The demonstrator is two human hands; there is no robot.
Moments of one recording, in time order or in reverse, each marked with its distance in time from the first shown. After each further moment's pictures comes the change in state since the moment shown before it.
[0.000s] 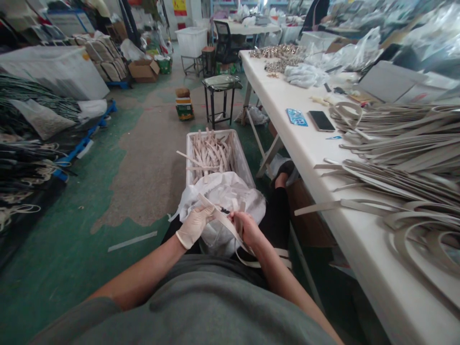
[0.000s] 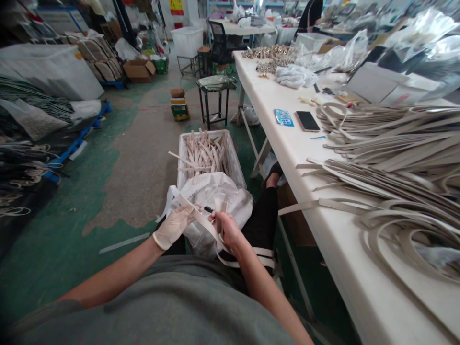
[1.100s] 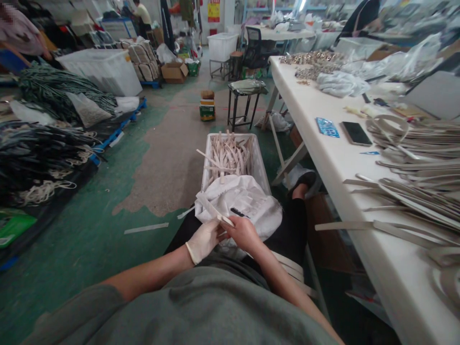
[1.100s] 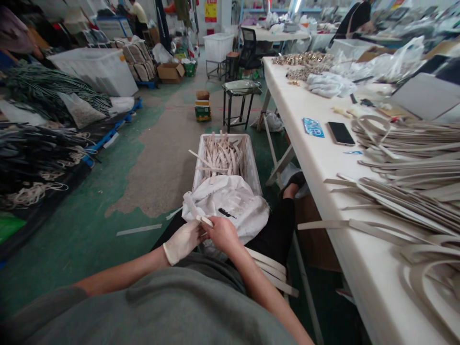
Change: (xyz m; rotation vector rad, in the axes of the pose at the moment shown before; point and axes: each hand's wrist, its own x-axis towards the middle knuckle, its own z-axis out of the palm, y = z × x) left_hand -0.027 -0.023 -0.033 -0.154 0.110 -0.143; right_hand -0.012 -0.034 0.045 -0.903 -0.150 -0.124
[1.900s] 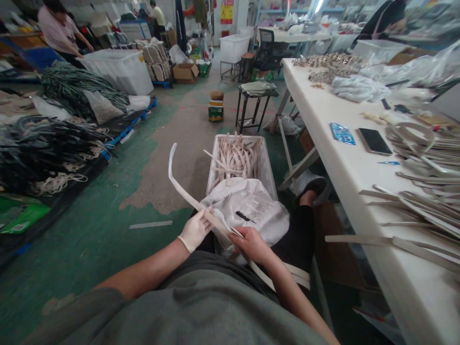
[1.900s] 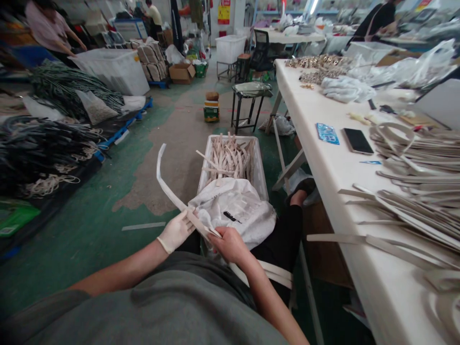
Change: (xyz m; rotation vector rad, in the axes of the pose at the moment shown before) left_hand 0.009 0.033 -0.032 -0.115 0.225 0.096; right_hand -0.004 0.009 0.004 0.180 -0.230 0.005
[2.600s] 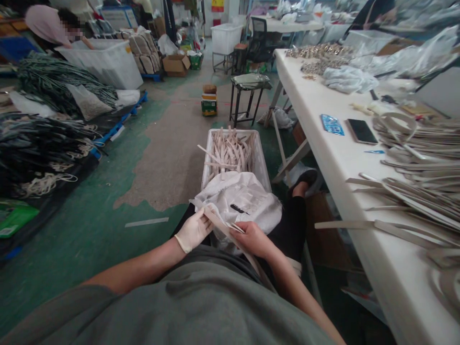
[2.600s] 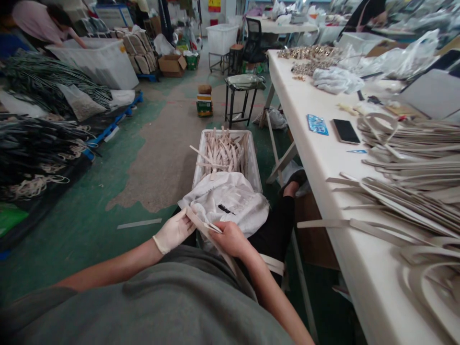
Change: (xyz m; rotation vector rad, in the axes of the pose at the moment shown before) left_hand -0.021 -0.015 0.013 -0.076 -0.069 -0.129; right_hand -0.015 0.005 -0.007 -0.003 0.016 0.012
